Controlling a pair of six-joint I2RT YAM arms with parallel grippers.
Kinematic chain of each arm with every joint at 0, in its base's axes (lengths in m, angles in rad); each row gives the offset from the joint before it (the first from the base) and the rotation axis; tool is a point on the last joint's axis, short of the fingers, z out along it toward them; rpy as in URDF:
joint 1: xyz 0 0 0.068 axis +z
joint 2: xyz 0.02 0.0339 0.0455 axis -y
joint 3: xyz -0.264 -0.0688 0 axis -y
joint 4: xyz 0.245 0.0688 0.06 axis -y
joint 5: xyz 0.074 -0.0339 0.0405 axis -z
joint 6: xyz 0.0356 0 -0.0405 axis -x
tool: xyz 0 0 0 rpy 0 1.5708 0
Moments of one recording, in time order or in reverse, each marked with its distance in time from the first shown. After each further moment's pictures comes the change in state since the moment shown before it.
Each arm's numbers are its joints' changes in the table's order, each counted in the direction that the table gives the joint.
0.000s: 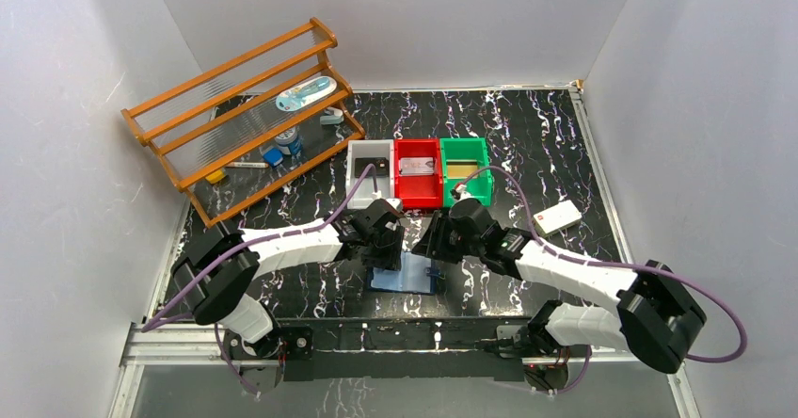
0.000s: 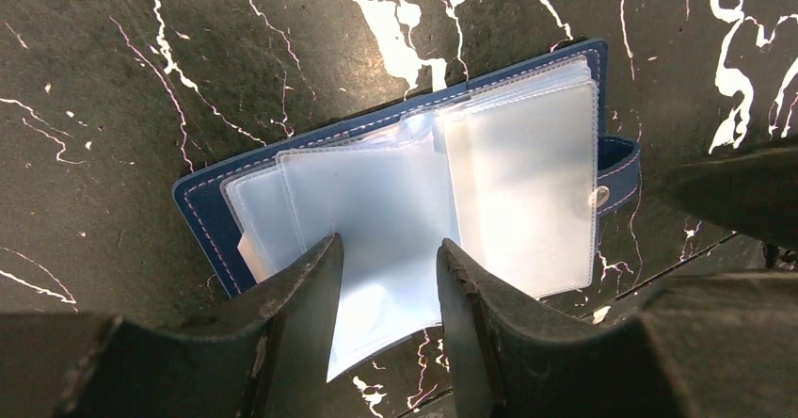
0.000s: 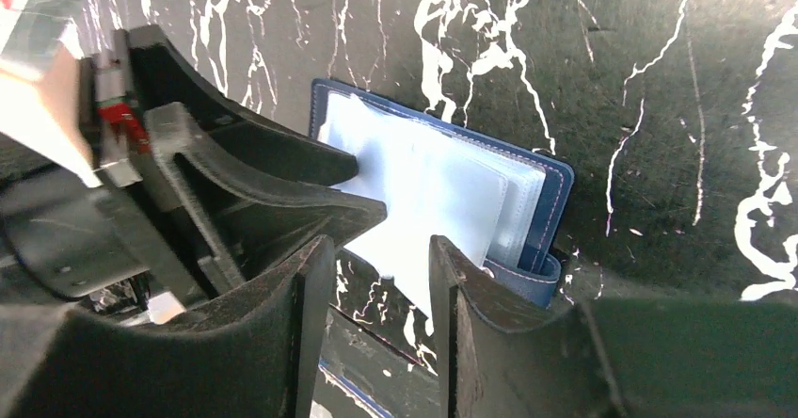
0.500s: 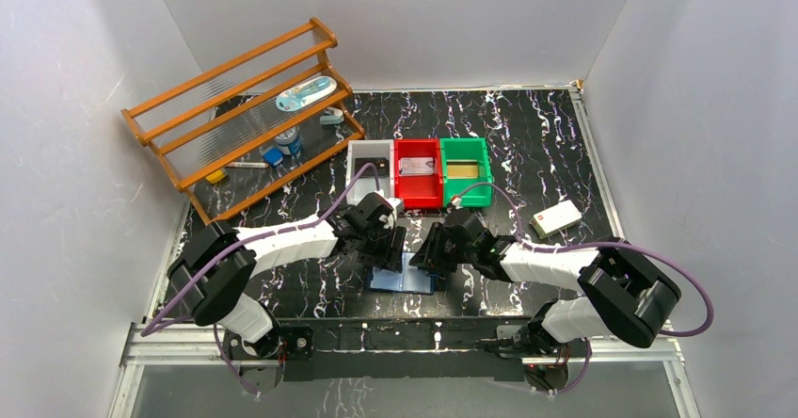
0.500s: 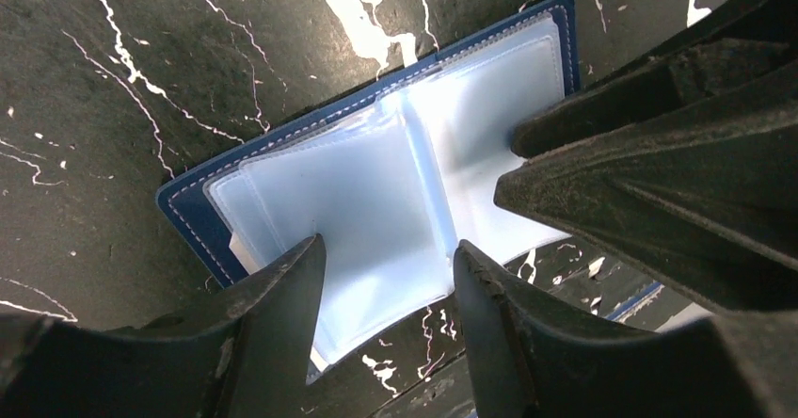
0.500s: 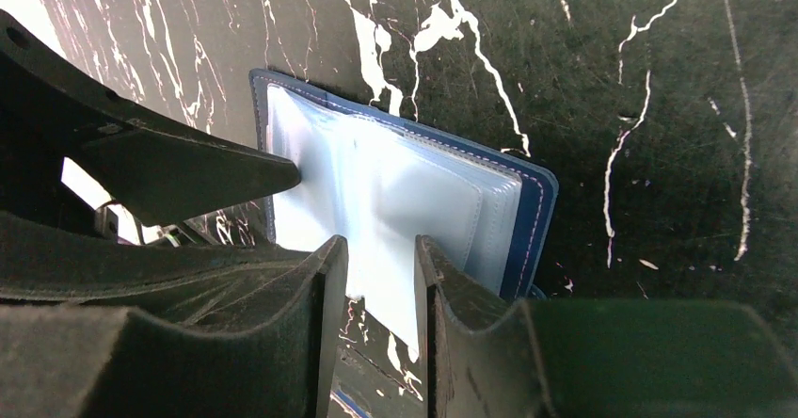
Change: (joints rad) left arm 0.056 0.021 0.003 -0.020 0.164 -0.116; right arm 0.000 -0.148 -0.090 0.205 -0.054 -0.099
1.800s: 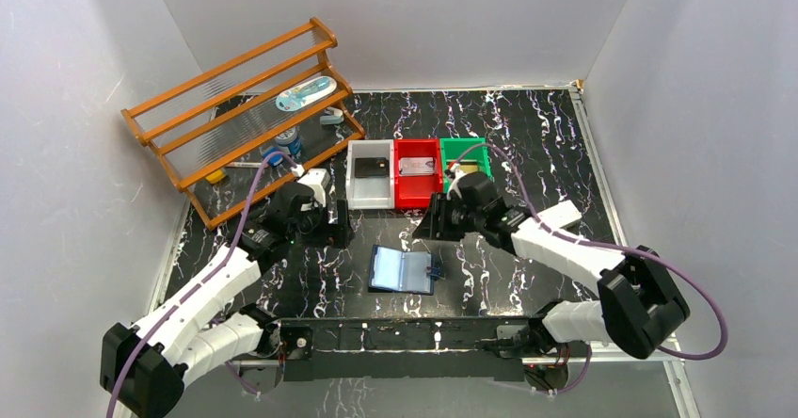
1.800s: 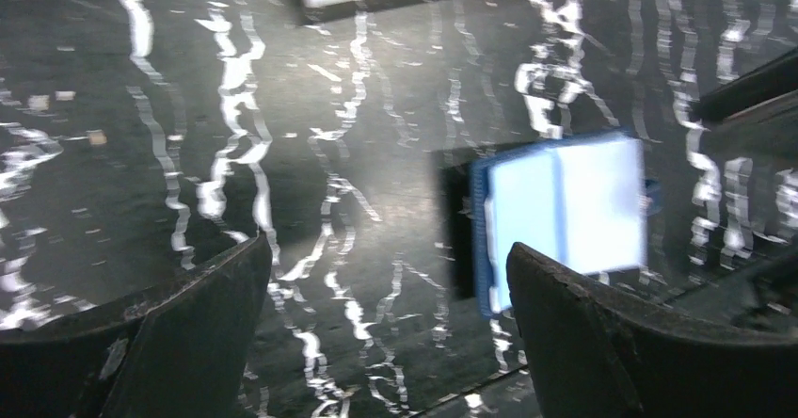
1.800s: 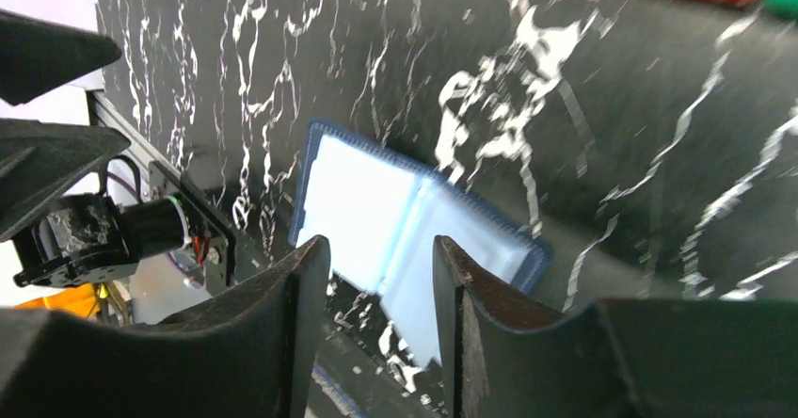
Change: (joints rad) left arm 0.325 0.586 -0.111 -0.215 -0.208 -0.154; right arm -0.241 0.038 0.239 -0.222 -0.225 0.410
